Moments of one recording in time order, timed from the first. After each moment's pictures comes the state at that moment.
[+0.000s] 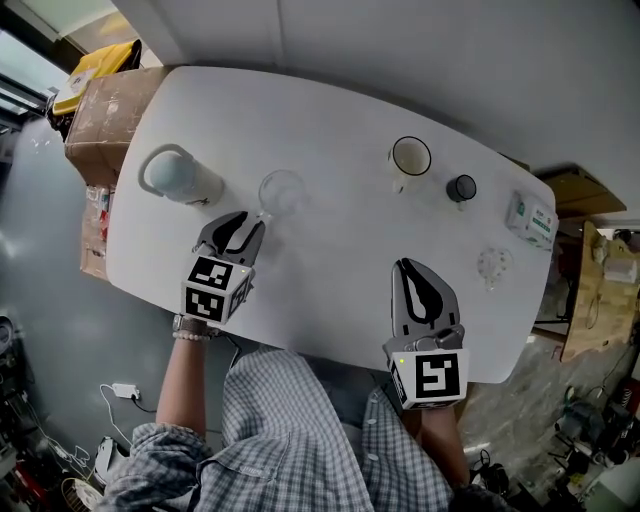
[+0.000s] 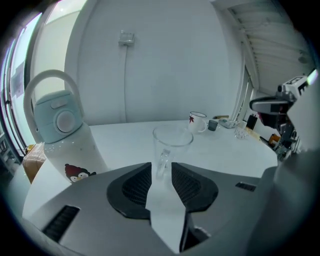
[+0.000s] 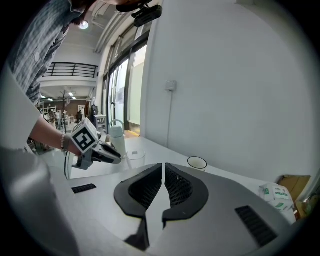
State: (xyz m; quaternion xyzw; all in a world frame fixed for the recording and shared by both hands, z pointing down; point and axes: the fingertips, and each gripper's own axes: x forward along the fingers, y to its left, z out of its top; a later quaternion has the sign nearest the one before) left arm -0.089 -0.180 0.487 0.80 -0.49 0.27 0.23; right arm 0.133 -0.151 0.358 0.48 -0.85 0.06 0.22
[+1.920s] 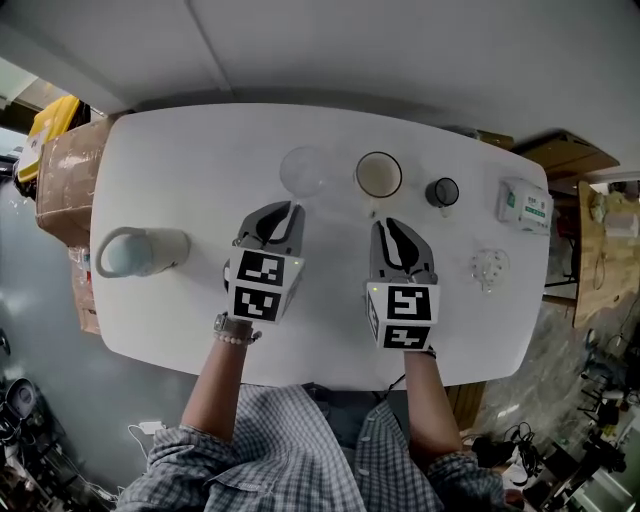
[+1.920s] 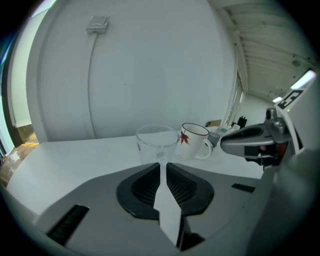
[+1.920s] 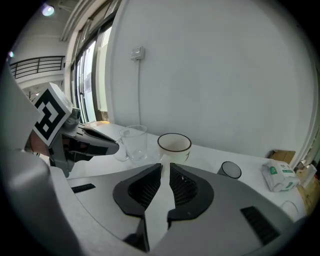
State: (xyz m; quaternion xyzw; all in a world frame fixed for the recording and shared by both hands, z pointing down) left arm 0.035 -0.289 0.486 0.83 -0.44 0.25 0.22; right arm 0.169 -0.262 0.459 0.58 -0.76 0.15 0.27
